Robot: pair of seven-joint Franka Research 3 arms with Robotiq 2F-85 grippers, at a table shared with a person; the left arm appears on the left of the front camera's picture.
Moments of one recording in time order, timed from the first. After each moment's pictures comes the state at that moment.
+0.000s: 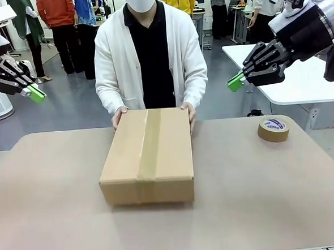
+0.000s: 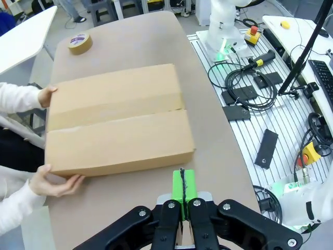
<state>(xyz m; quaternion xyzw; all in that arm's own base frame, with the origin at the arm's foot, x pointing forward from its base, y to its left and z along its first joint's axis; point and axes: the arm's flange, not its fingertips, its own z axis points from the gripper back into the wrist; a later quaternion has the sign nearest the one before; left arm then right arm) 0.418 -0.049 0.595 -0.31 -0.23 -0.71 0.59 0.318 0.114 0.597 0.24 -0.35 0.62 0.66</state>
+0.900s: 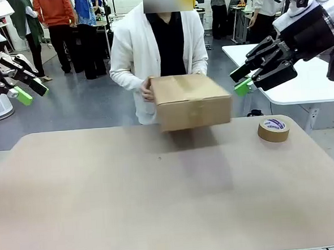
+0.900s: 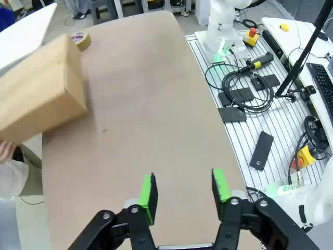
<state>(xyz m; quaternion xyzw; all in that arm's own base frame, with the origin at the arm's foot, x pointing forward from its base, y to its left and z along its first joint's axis) 0.408 -0.050 0.603 -0.31 -0.22 -0.71 0.60 0.322 0.105 0.594 0.25 -0.35 0.61 0.66</state>
